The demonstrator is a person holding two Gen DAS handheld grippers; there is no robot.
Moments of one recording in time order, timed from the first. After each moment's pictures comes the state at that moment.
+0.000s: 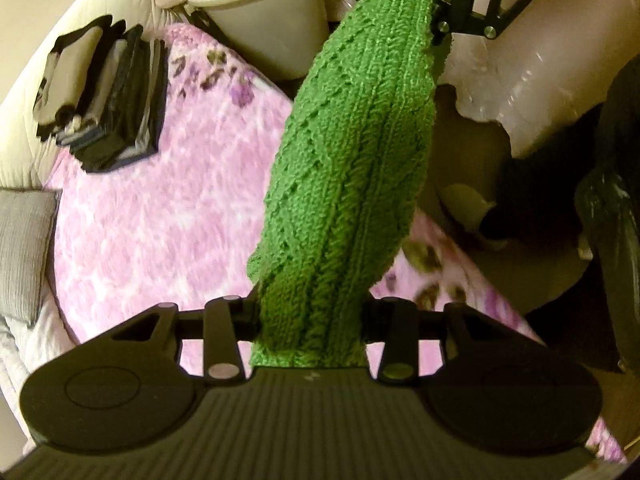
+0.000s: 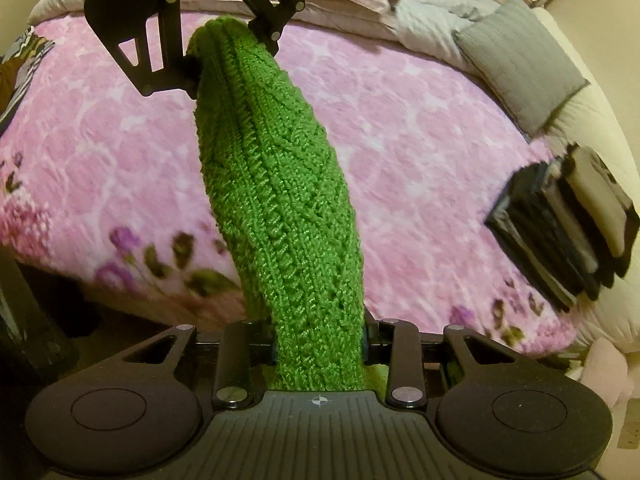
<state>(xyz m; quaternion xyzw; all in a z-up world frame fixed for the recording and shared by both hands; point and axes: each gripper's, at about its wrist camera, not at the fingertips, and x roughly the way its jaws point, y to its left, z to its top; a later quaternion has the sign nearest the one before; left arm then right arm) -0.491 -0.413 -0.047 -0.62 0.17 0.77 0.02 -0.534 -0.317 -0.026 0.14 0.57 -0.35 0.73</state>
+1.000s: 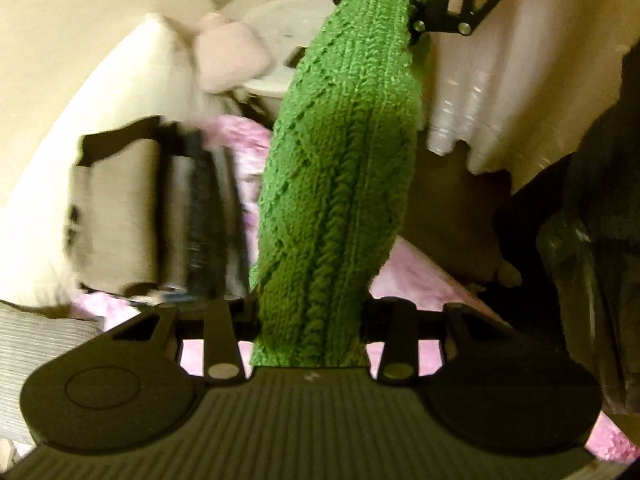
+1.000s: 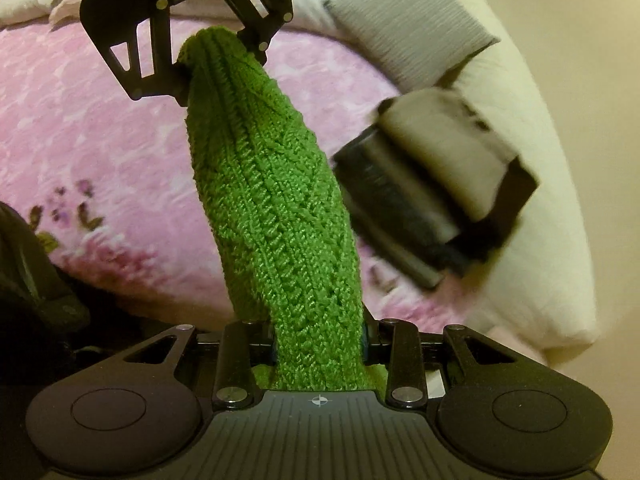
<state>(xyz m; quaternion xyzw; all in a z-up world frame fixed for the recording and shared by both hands) -0.775 -0.589 0.015 -0.56 0.19 0.81 0.05 -0.790 -0.517 0.068 0.12 0.58 -0.40 0.70</state>
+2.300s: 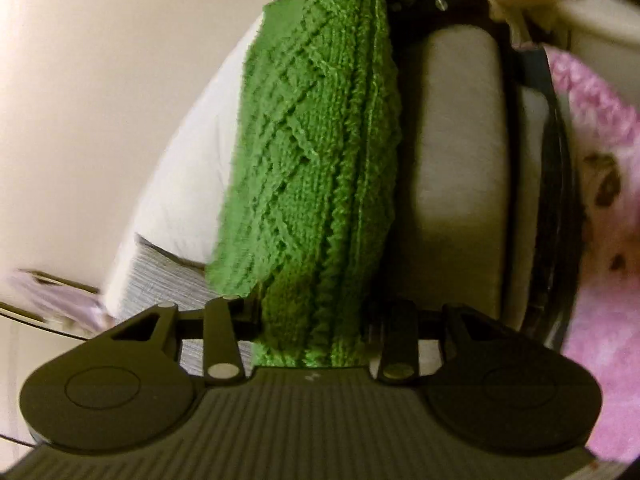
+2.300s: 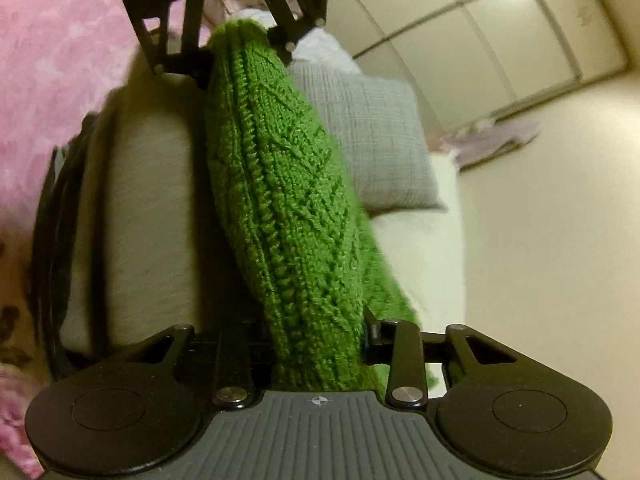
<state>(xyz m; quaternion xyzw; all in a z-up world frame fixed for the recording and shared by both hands) -0.936 -0.779 -0.151 -0.52 0.30 0.73 -0.32 -0.983 -0.796 -0.085 -0.31 0.48 -0.33 0.75</state>
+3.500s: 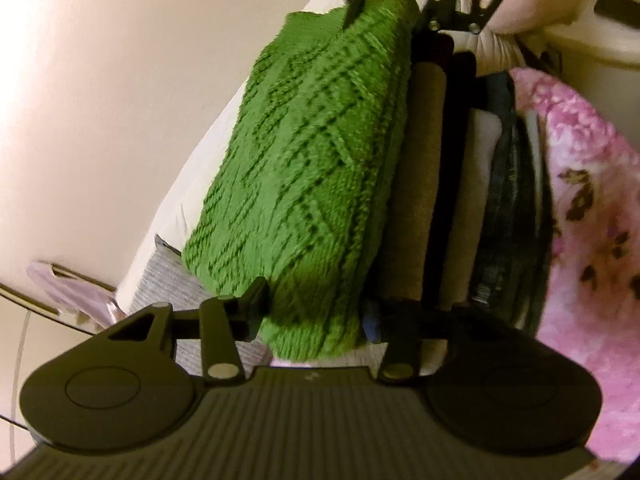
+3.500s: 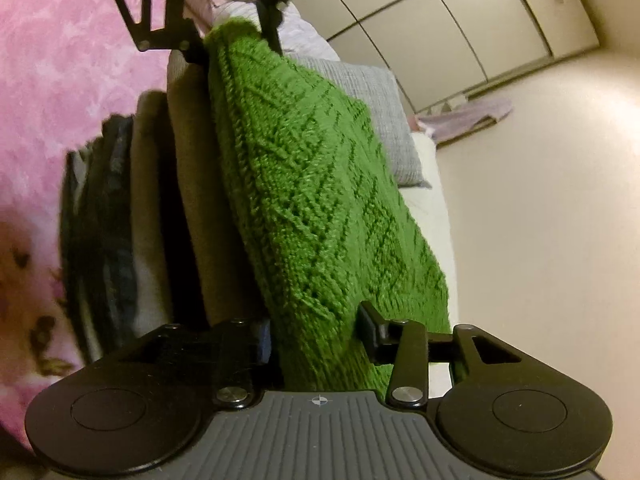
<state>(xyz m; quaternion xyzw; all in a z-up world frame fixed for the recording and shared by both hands) -0.923 -0.716 -0.140 -0.49 0.28 0.76 -0.33 -0.976 -0.735 -0.091 -0.27 0.50 -0.38 0.73</state>
